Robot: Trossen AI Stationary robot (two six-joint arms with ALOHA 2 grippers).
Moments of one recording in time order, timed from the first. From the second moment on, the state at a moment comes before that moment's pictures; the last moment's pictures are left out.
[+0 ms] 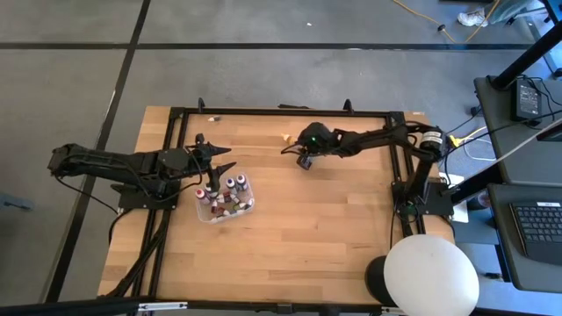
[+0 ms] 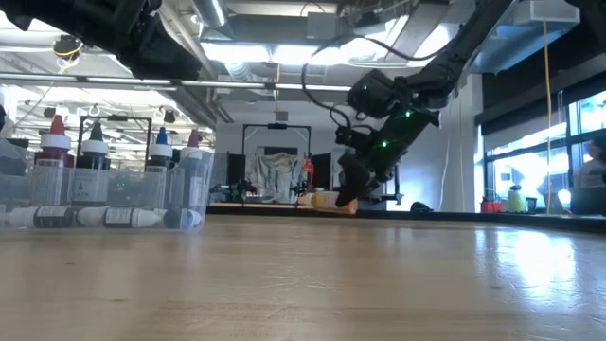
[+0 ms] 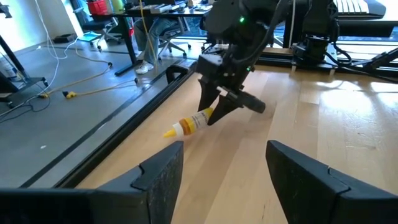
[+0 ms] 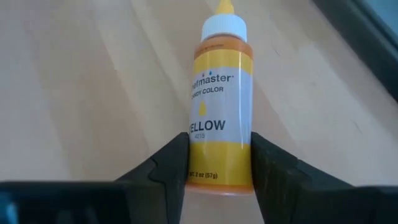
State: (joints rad) left arm -0.03 0.64 0.44 -0.09 -0.48 -0.08; right arm -0.40 1.84 0.93 0.08 0.14 -0.01
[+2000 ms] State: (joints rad) left arm -0.03 1.09 0.44 0.46 -0.03 -0.11; right arm 0.08 1.57 0.93 0.30 0.01 -0.08
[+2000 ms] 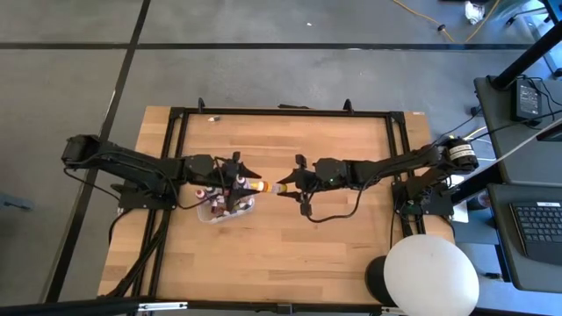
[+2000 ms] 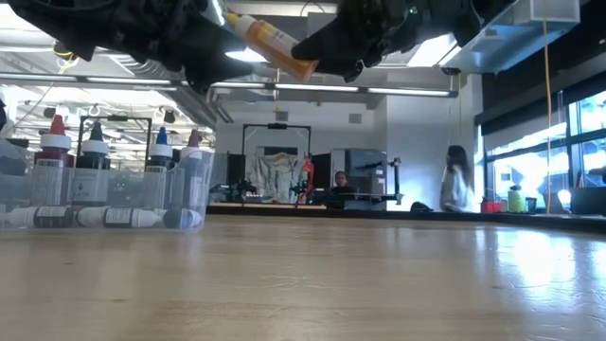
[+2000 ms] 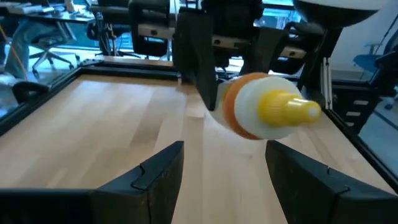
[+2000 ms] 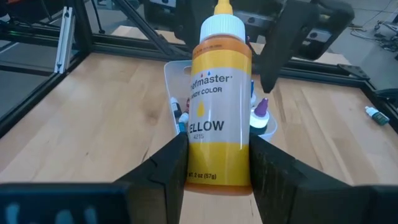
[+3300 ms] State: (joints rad) left arm -0.05 1.10 0.44 0.50 -0.03 -0.06; right arm 0.08 1.62 0.93 0.32 0.01 -0.08
